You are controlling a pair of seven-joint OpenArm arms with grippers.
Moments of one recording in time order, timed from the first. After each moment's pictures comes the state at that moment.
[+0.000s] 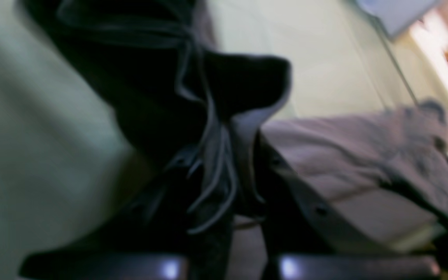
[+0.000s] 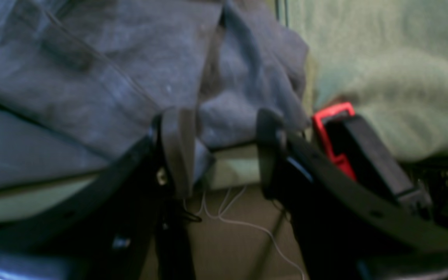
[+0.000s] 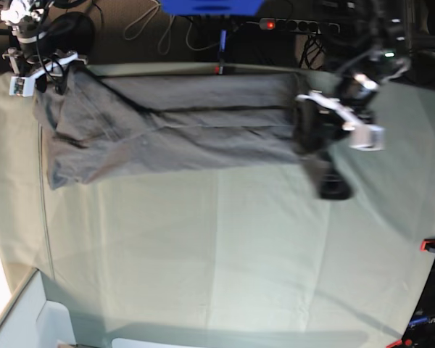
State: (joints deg) left arm 21.4 -3.7 -14.8 93.6 -23.8 -38.8 16.7; right arm -24.5 -9.5 49.5 94.6 -2.9 39.6 -17.9
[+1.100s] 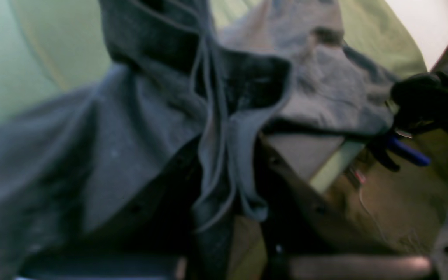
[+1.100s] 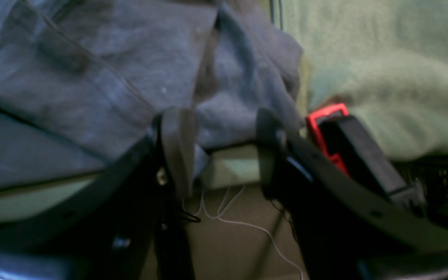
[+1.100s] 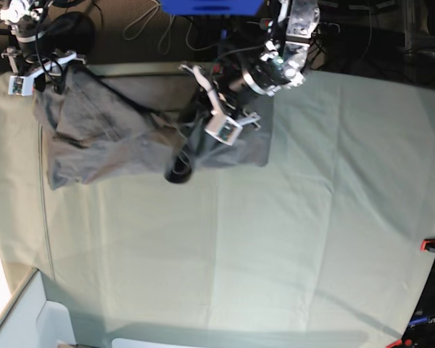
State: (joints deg) left arm 15.9 6.4 8.7 84.8 -2.1 -39.0 17.6; right arm -24.5 -9.5 49.8 94.7 -3.0 39.6 -18.0
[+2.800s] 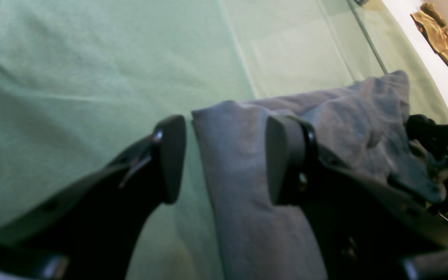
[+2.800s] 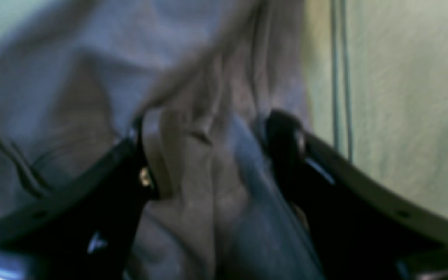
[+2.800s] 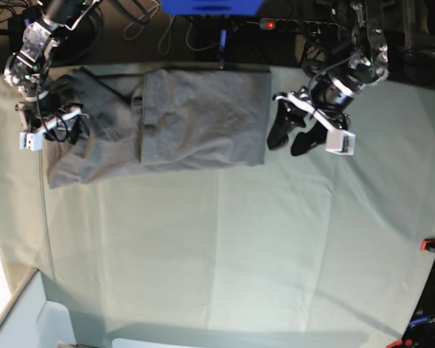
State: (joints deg) left arm 18.2 -3.1 -12.3 87.9 -24.4 -38.9 17.2; right arm -5.1 -0.1 46.4 71.0 -7.5 39.5 -15.9
